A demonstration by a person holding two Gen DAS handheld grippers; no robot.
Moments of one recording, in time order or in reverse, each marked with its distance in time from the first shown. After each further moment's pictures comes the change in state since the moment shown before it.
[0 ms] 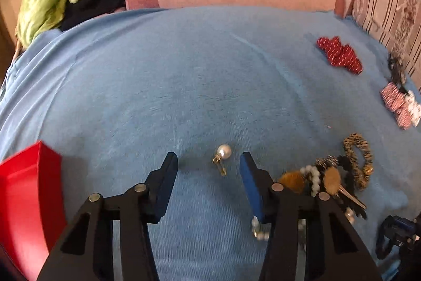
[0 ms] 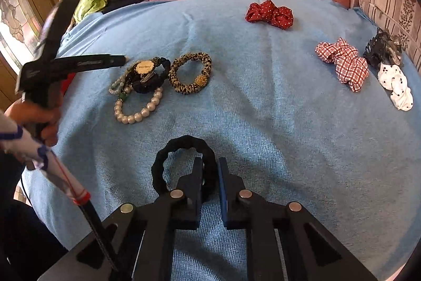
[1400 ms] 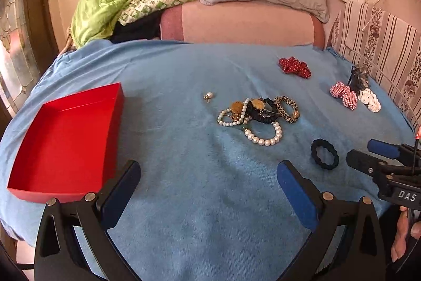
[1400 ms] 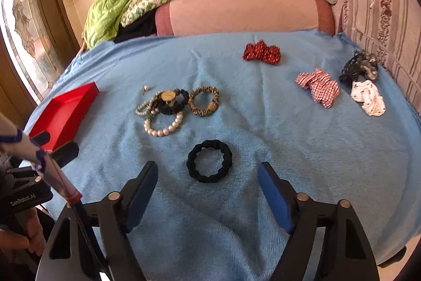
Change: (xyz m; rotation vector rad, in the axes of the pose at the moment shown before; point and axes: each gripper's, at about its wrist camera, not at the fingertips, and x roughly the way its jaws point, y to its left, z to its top) left arm -0.168 -0.035 -0.148 -0.105 -0.250 0.037; right arm -0.060 0.017 -0.025 -0.001 -0.182 -0.017
